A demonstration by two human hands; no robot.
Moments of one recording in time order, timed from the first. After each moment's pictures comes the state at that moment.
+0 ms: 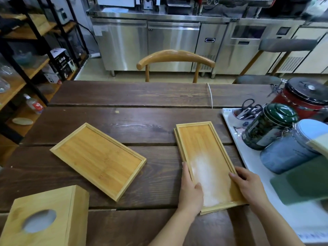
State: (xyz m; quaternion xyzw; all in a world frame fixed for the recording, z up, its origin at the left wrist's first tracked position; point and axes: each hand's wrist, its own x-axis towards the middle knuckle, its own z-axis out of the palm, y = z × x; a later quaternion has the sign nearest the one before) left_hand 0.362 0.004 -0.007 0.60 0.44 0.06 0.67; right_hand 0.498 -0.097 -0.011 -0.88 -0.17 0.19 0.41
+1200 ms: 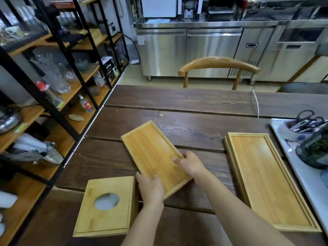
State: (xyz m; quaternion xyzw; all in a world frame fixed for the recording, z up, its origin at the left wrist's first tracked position) left_hand 0.226 0.129 0.009 0.36 0.69 0.31 0.55; right_hand 0.354 0.131 -0.001 -0.81 -0.28 0.43 0.30
